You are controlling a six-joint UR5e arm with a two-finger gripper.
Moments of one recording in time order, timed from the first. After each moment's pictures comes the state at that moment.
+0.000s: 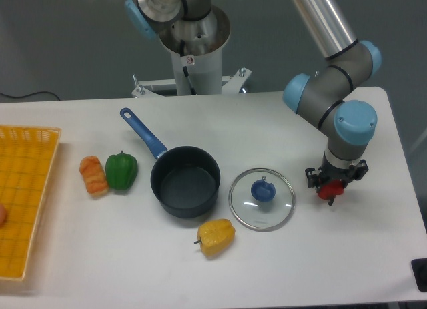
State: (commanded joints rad) arm 2.79 -2.15 -1.60 -0.89 1.60 0.60
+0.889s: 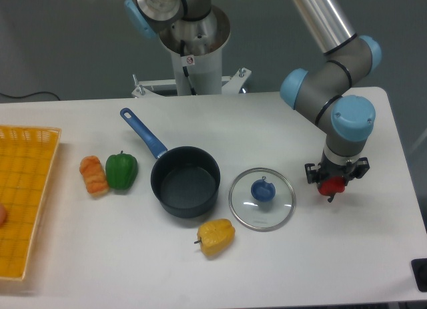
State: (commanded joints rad) arm 2.75 -2.09 -1.55 -1.01 1.67 0.75
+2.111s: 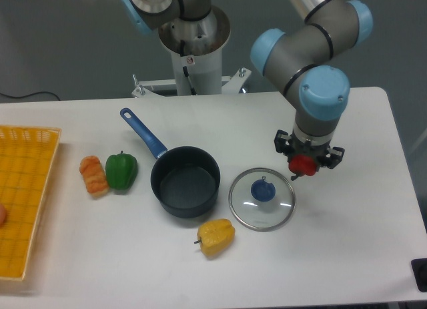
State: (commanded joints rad) arm 2.63 -1.93 -1.51 -1.28 1.67 1.06
